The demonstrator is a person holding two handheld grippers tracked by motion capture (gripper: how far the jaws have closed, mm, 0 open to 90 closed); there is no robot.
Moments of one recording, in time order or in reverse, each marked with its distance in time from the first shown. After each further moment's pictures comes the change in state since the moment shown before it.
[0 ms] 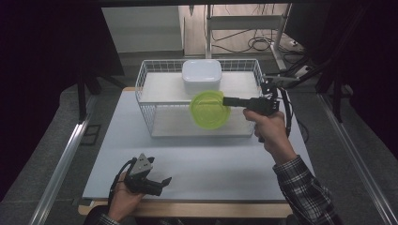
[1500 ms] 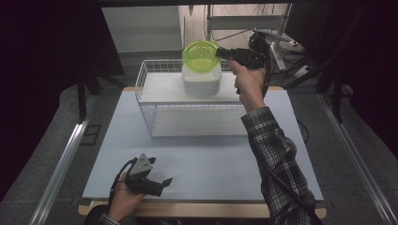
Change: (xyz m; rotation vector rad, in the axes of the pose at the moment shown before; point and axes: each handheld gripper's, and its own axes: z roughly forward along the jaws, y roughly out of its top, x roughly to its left) left arm 0.000 0.000 0.001 -0.006 -0.033 -0.008; right arm -0.004 0.103 0.051 -0.223 -0.214 0.106
